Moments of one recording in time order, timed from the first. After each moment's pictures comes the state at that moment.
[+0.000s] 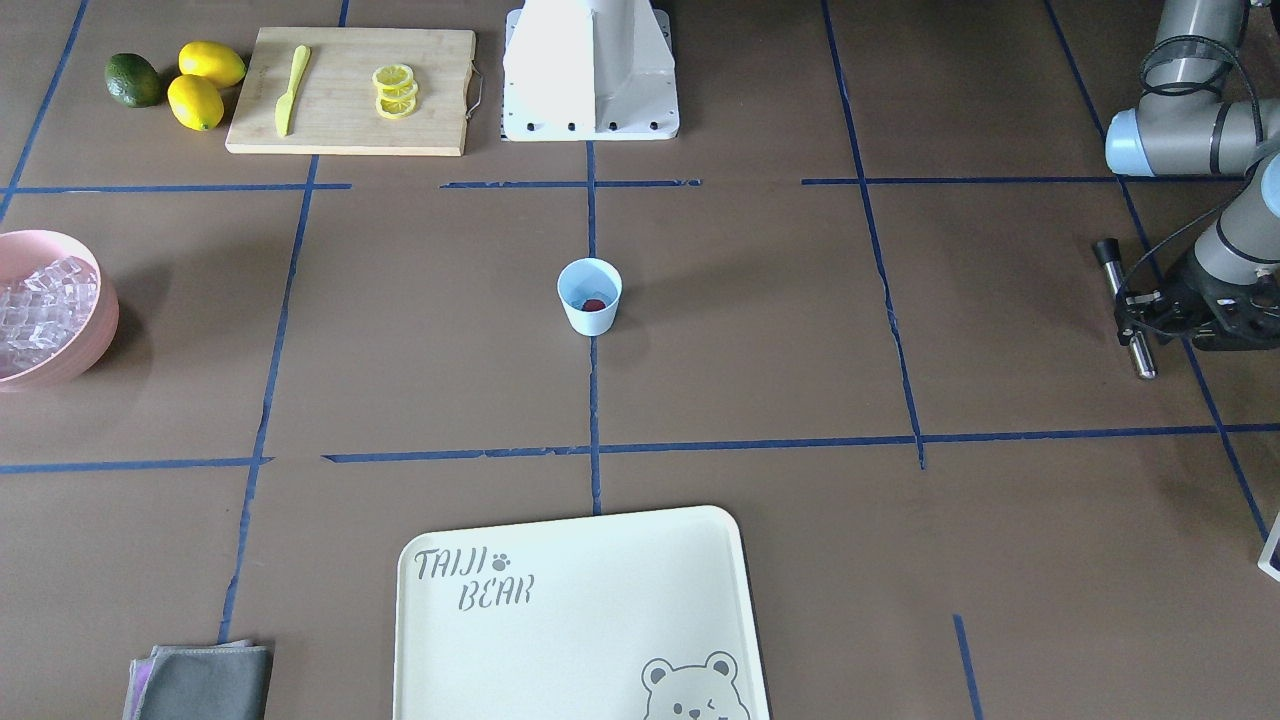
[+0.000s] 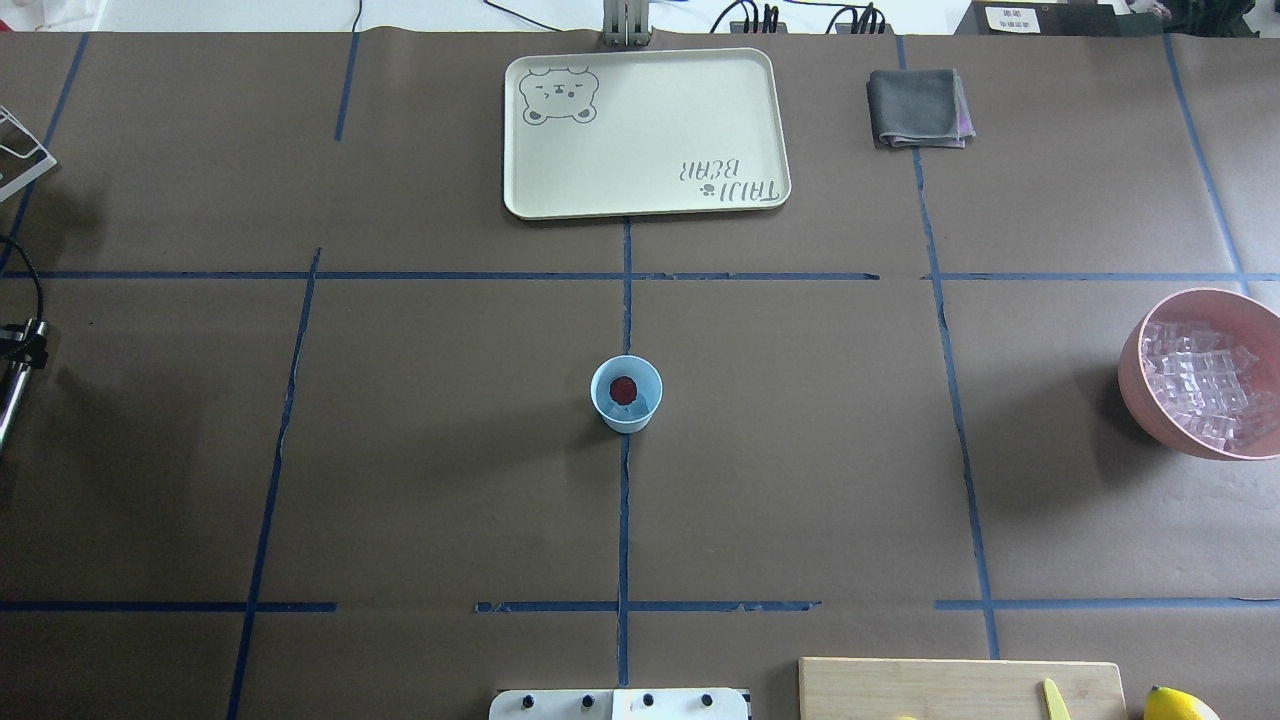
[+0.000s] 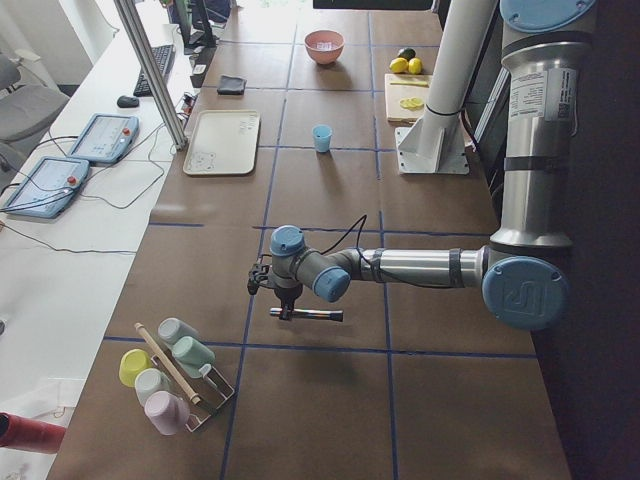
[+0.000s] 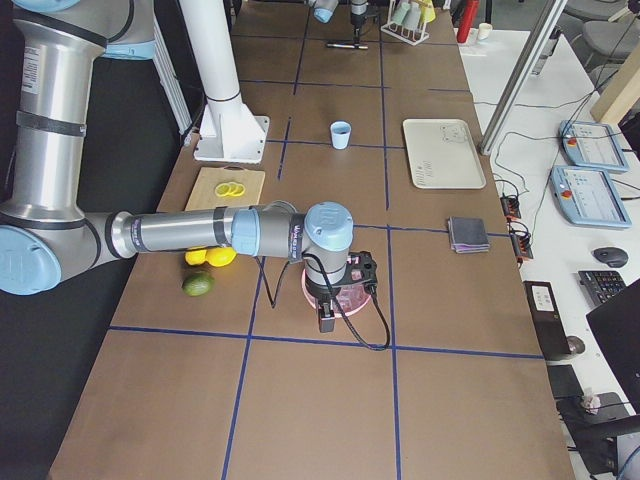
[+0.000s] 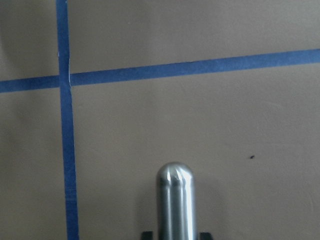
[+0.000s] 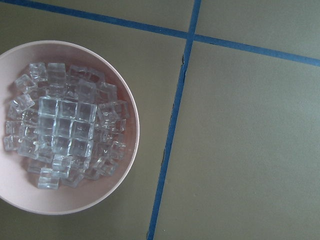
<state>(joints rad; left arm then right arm) -1.07 -1.54 -1.47 -2.12 -2.10 -0.58 1.56 -1.77 1.90 -1.74 2.30 -0.20</state>
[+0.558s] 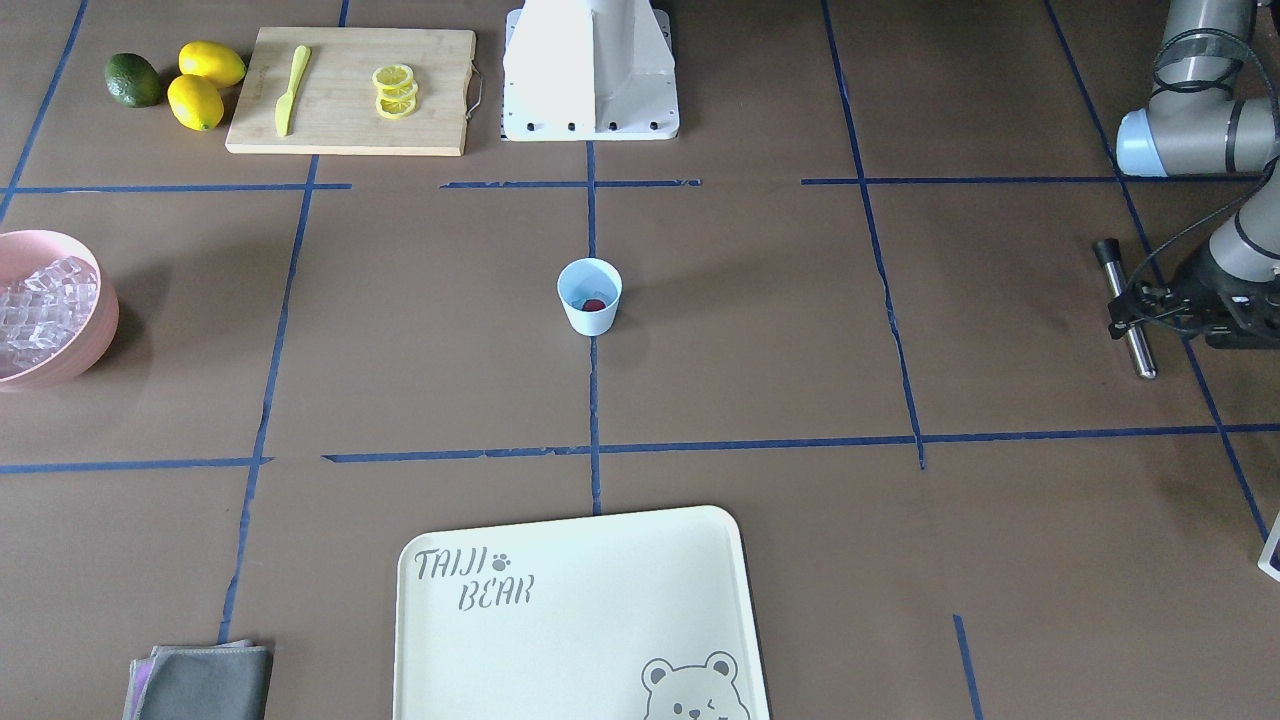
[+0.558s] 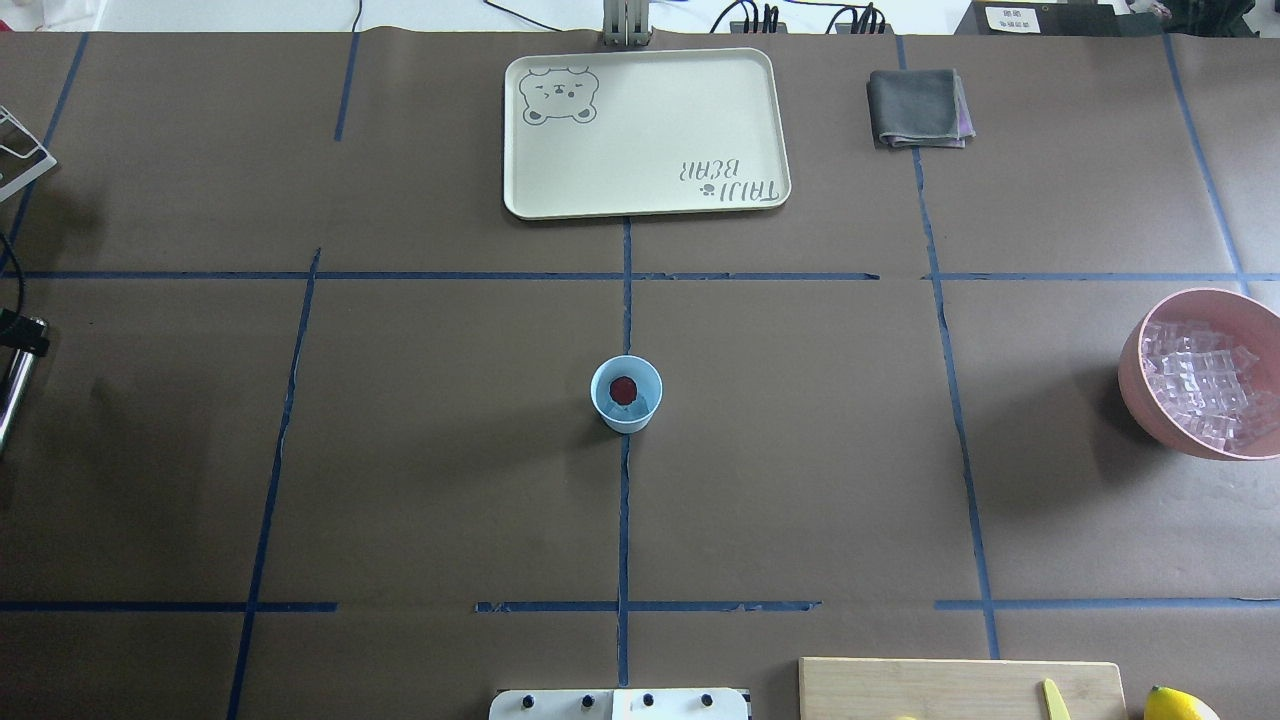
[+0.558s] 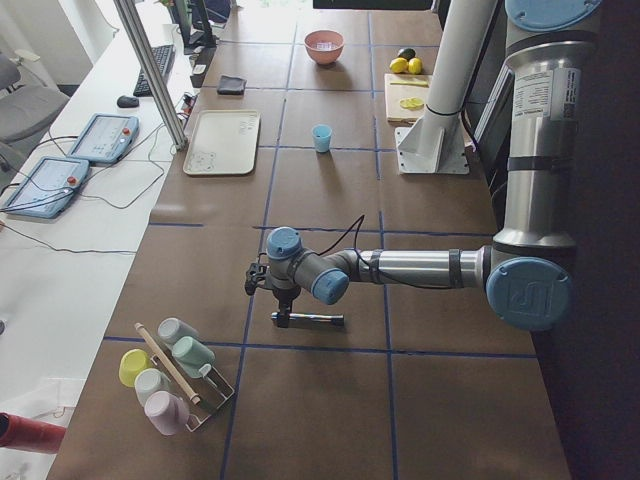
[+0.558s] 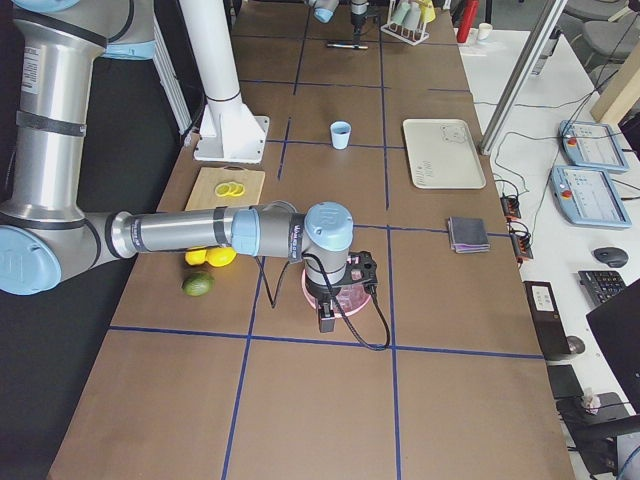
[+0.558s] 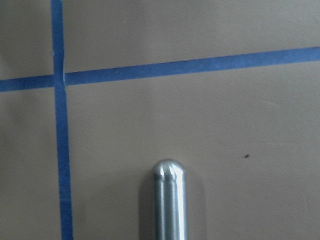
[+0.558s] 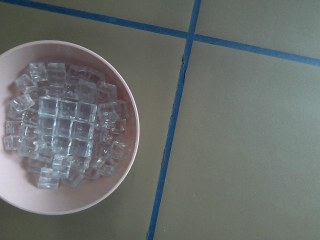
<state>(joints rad) -1.16 -1.55 -1.48 -2.09 -2.21 -0.48 1.56 -1.77 1.90 -1.74 2.30 -0.20</state>
